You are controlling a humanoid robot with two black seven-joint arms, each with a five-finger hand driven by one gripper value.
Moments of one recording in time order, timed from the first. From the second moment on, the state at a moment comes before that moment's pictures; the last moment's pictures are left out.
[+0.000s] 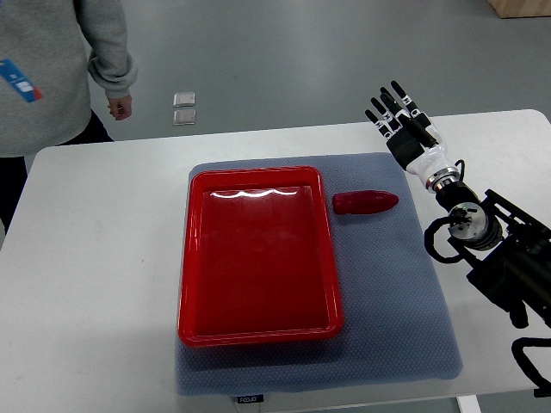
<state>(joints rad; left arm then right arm) -0.03 0.00 -0.06 -0.21 0.12 0.01 0.01 0.68 -0.10 0.94 0.57 -0.02 0.38 0.30</state>
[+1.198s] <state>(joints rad) -0.04 0.00 -0.06 -0.21 0.12 0.01 0.01 0.88 -0.43 0.35 0.86 -1.33 0.13 0.27</state>
